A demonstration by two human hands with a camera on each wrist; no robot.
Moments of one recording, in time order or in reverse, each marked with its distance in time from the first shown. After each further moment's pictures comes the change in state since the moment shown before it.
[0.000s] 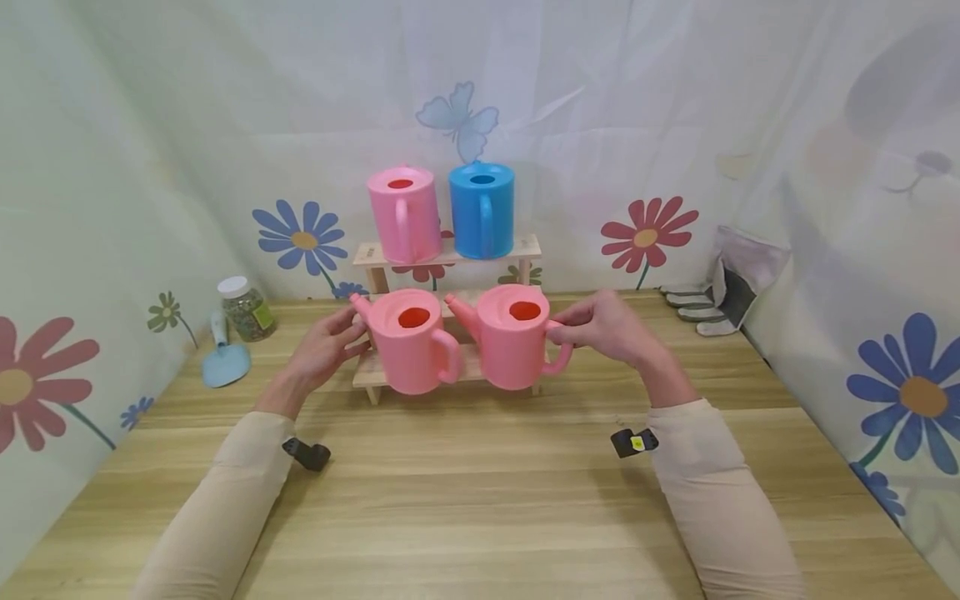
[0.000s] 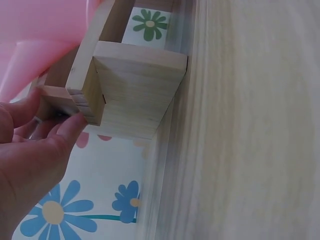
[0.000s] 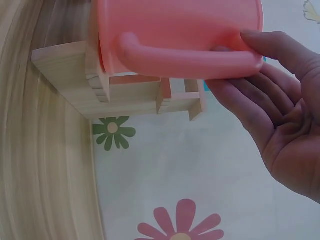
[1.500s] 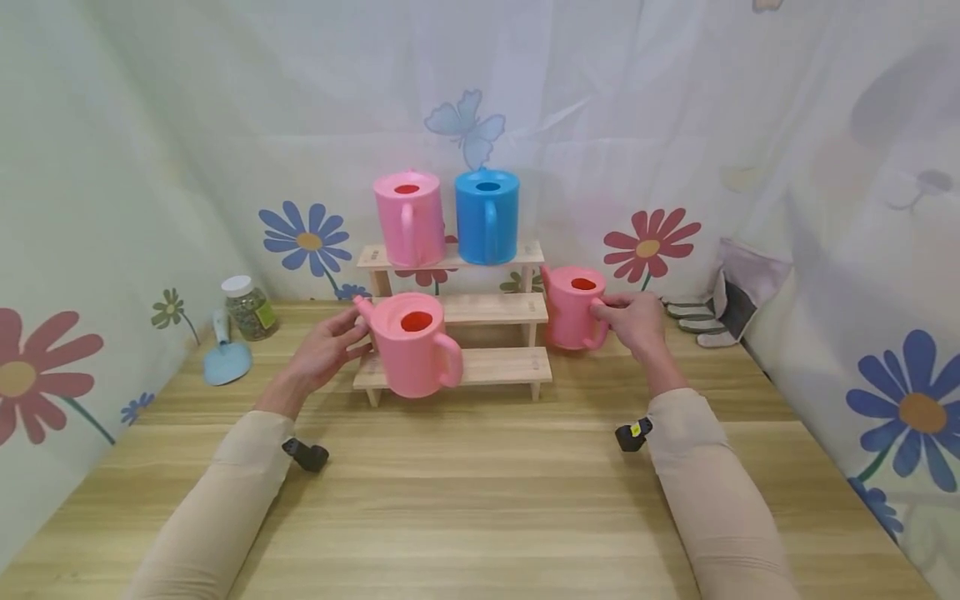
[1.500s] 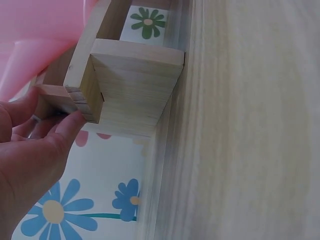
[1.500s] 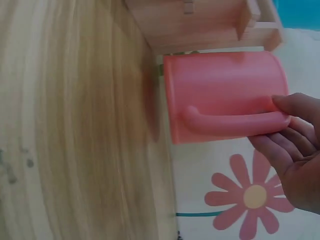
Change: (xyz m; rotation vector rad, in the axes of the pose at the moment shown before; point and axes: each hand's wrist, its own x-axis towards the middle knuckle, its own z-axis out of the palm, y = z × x) left_hand -0.001 0.000 -0.001 0.005 -0.002 0.014; right_hand 0.037 0.071 -0.011 0.130 0.417 0.315
